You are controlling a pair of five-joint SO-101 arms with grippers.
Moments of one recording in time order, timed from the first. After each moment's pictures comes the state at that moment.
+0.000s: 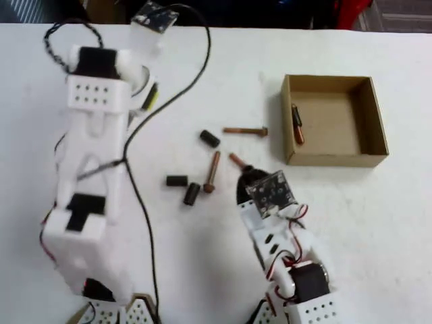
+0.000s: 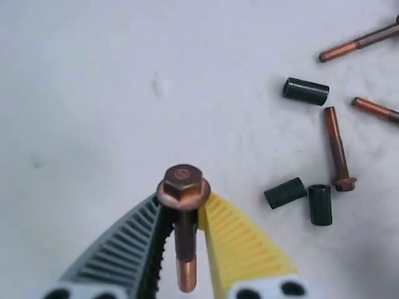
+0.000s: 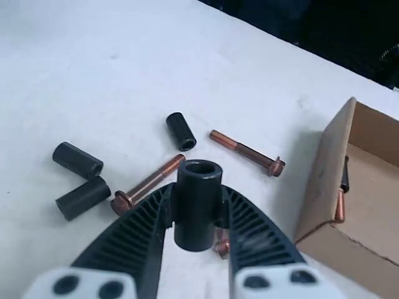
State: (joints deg) left arm 0.6 15.5 -39.8 102.0 -18.0; right arm -22.0 -102.5 88.9 46.1 16.2
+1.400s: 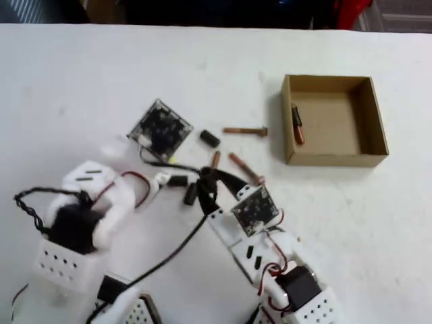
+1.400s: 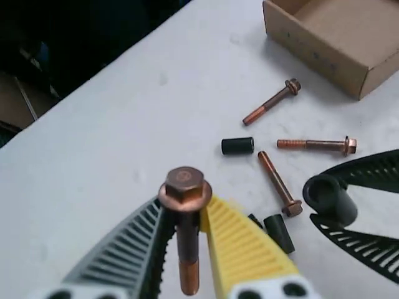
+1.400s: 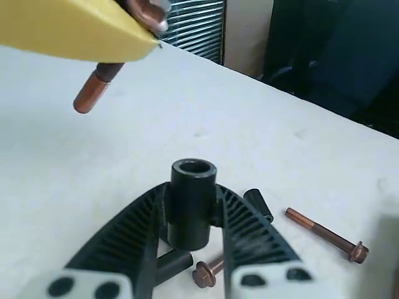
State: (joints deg) left arm 15.0 -57.9 39.6 63.5 -19.6; right arm -37.5 -102.5 89.0 35.3 8.0
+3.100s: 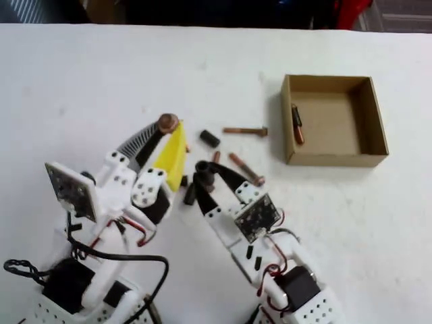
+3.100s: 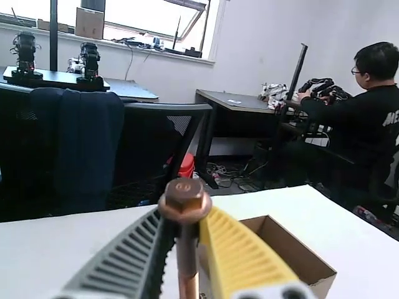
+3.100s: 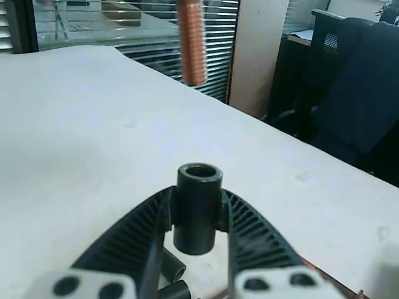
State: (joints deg) left arm 24.6 -84.4 58.3 33.5 12.3; right arm -38.4 -102.5 90.1 28.6 11.2
